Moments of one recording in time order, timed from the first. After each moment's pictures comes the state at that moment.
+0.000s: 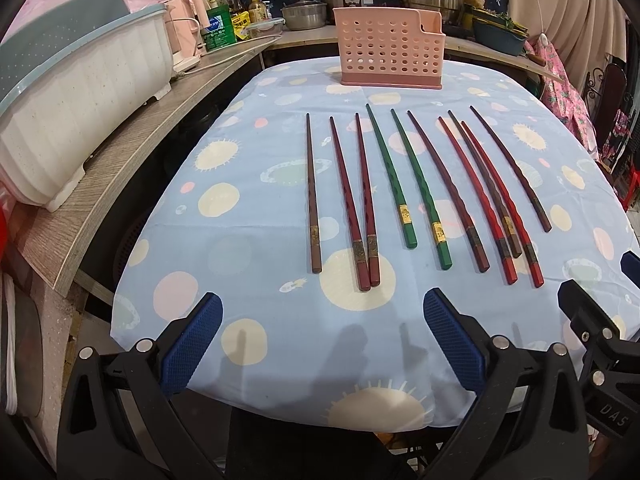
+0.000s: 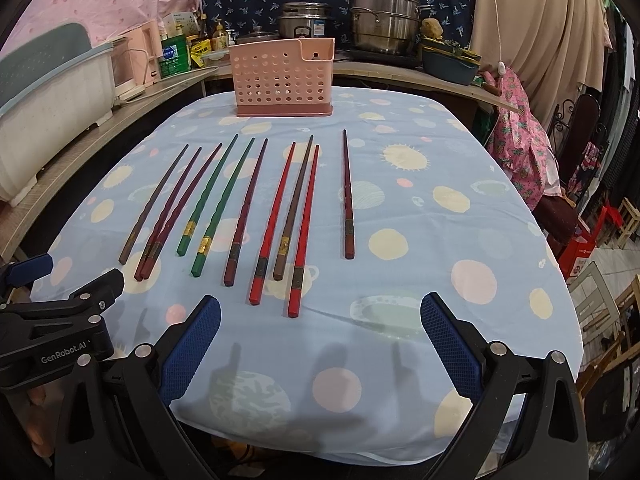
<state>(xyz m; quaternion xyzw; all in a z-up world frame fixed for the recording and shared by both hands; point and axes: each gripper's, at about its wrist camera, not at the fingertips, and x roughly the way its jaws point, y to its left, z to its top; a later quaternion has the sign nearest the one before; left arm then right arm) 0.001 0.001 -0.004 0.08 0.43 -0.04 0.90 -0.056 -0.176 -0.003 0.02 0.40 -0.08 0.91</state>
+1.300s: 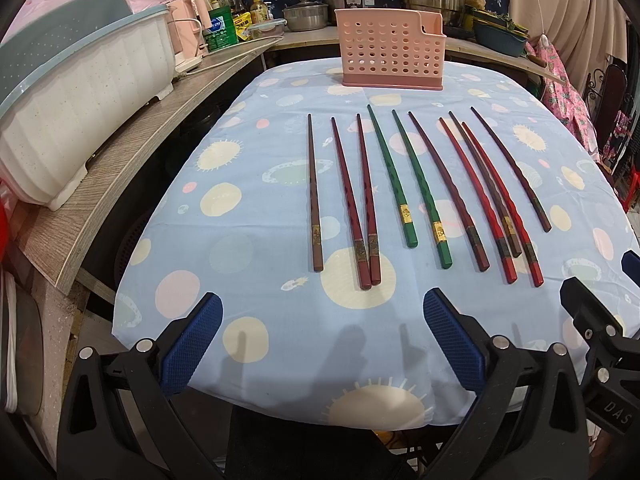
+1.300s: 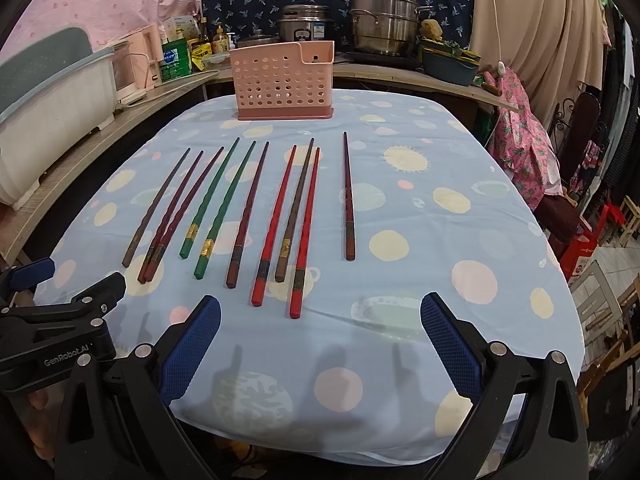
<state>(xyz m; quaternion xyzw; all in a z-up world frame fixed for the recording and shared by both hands) 0.001 0.002 -0.004 0.08 0.43 -0.04 0.90 -0.056 -0.174 0.001 0.03 0.39 -0.08 0.92</state>
